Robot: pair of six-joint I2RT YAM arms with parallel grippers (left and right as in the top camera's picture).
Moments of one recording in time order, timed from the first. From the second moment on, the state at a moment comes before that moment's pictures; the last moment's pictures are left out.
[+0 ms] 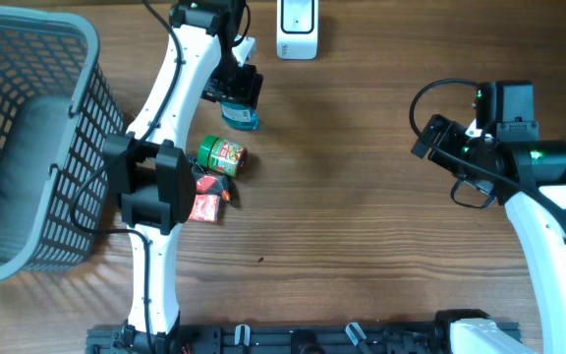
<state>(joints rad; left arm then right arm) -0.27 2.33 2.25 -1.41 0.05 0.00 0.03 1.28 1.18 -1.02 -0.01 0.53</state>
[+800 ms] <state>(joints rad) -0.29 2.31 2.23 -1.50 0.09 -0.16 0.03 1.28 1.18 -1.01 -0.01 0.53</state>
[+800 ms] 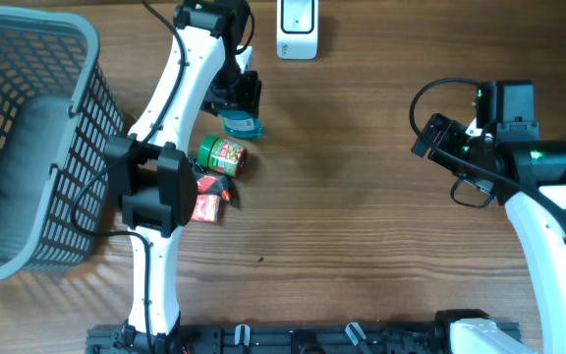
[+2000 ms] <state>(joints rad) -0.34 2.31 2.22 -1.28 0.98 -0.90 0.03 1.33 1.18 -1.01 -0.01 0.53</state>
